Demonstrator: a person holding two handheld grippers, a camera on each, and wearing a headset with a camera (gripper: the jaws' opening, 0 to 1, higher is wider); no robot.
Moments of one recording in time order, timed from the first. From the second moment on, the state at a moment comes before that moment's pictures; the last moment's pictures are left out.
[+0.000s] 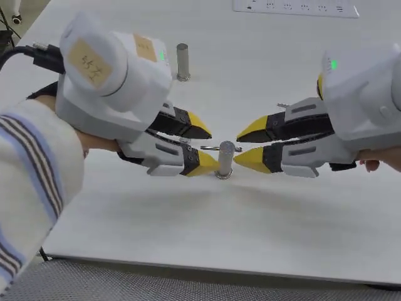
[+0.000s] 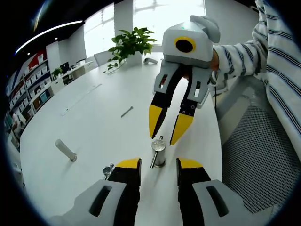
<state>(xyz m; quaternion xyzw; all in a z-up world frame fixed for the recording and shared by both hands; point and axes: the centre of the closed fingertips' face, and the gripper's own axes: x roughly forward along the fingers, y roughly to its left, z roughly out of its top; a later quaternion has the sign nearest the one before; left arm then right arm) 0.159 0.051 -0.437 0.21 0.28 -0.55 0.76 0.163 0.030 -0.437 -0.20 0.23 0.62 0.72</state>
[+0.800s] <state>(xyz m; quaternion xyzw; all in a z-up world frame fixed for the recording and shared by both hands) 0.132 0.076 -0.438 0.11 0.28 -0.52 0.80 0.159 0.048 -0.468 -0.10 0.24 0.63 0.73</state>
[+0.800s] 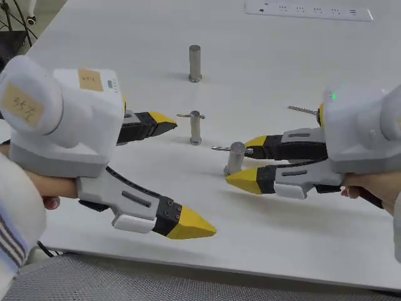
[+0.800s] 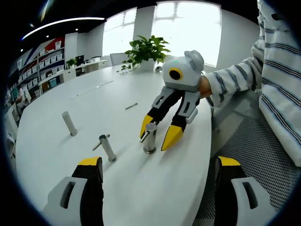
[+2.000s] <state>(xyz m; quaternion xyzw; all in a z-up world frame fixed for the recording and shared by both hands) 0.126 0.090 -0.443 0.08 0.30 -0.49 0.81 0.176 0.049 -0.467 -0.15 0.21 0.61 0.75</state>
